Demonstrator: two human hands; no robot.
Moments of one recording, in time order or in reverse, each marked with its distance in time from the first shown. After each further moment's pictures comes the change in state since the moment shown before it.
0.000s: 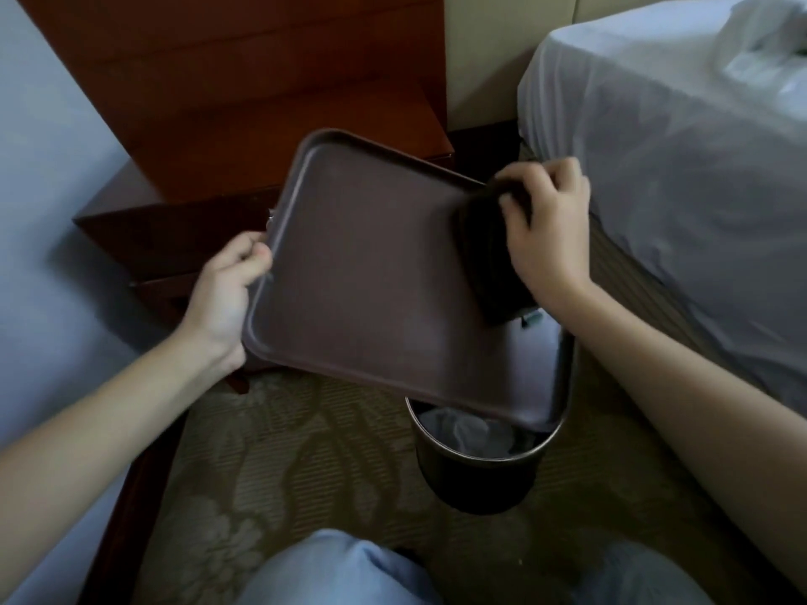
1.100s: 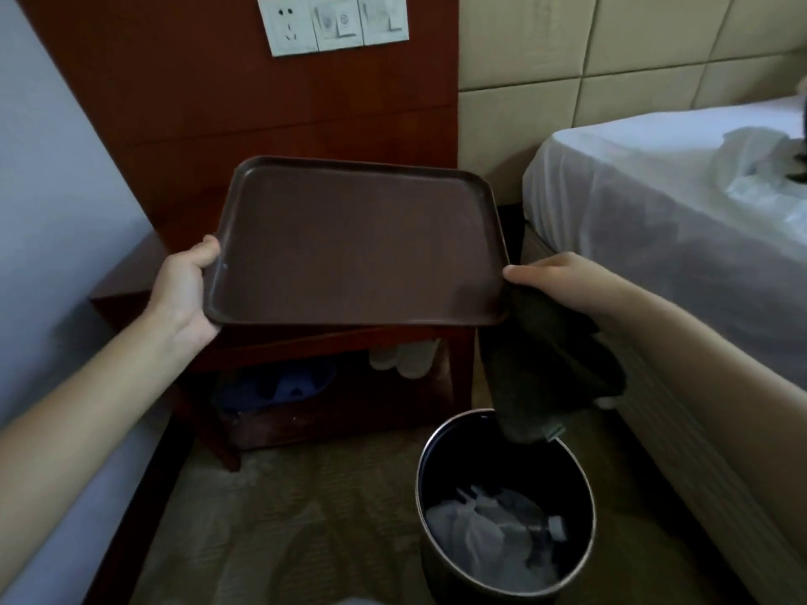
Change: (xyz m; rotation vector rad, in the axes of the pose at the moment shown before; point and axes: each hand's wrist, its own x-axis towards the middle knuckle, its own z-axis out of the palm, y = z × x) left_hand 0.115 0.045 -0.045 -0.289 0.227 -0.156; right_hand 0.087 -0.024 -0.023 0.097 -0.682 0.583
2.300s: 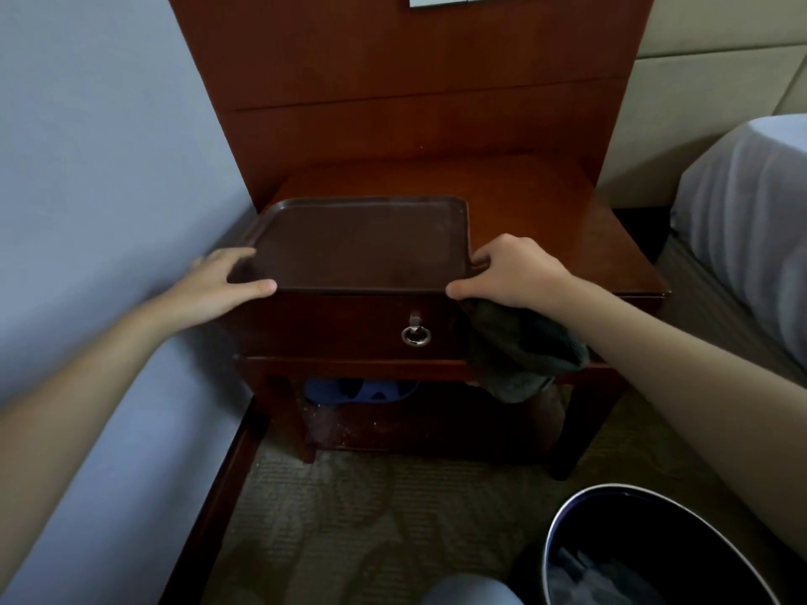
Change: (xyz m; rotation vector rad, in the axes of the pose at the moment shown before) left_hand 0.157 0.020 -0.168 1.316 -0.081 0.197; right_hand 0.123 -0.141 0.163 -0.423 -0.195 -0.392
